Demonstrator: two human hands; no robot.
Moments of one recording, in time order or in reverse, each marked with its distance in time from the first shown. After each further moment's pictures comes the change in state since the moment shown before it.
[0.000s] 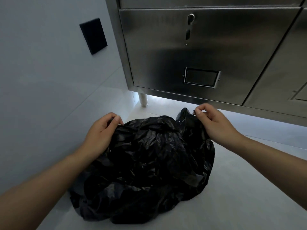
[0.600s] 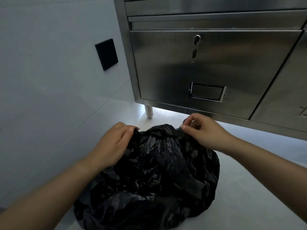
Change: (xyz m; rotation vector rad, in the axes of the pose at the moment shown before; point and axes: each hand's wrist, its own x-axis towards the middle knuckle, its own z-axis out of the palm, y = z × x) left_hand 0.004 0.024 -0.009 0.341 -0.146 0.157; right_hand 0.017 -0.045 0.020 -0.295 -0.108 -0.014
